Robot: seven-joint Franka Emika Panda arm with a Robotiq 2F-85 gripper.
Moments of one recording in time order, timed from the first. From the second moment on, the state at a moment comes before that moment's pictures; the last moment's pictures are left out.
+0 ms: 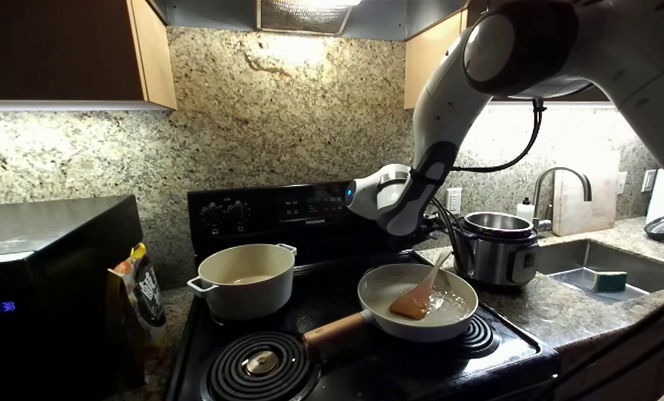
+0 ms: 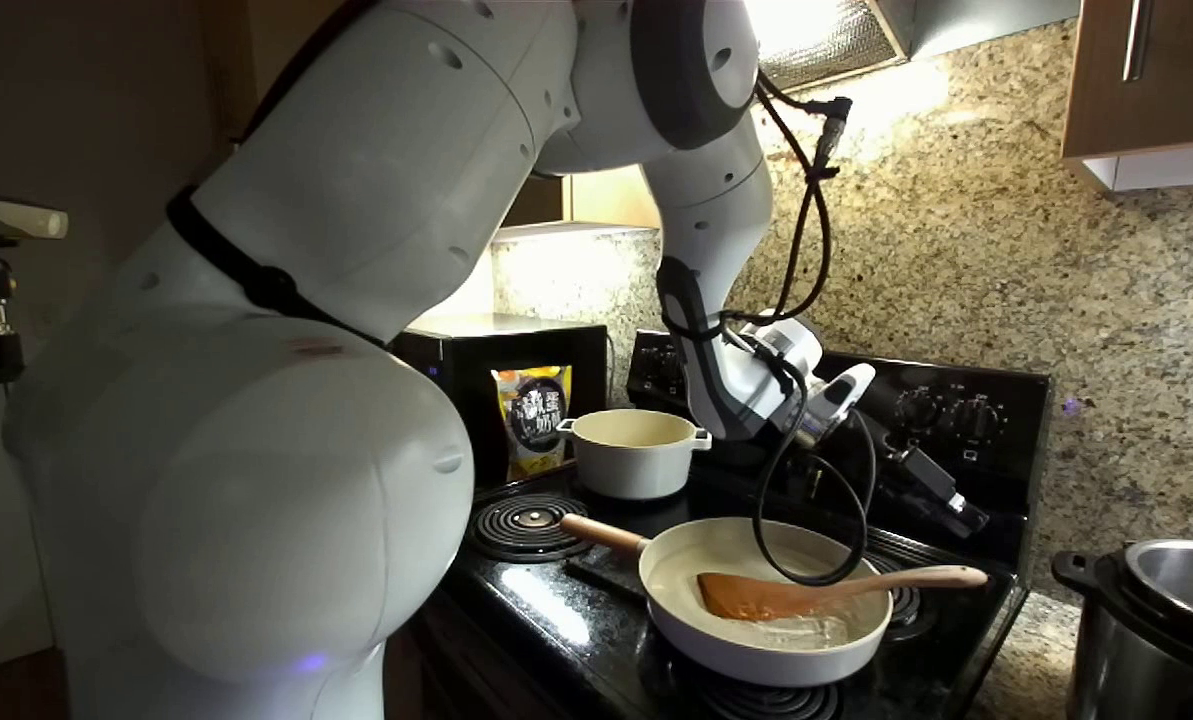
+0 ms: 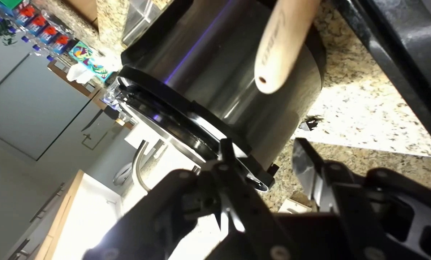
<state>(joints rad) 0.01 0.64 -0.05 -1.75 -1.20 1.91 1.64</state>
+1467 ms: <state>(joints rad) -0.02 0.30 -0.04 -2.07 -1.39 2.50 1.46</state>
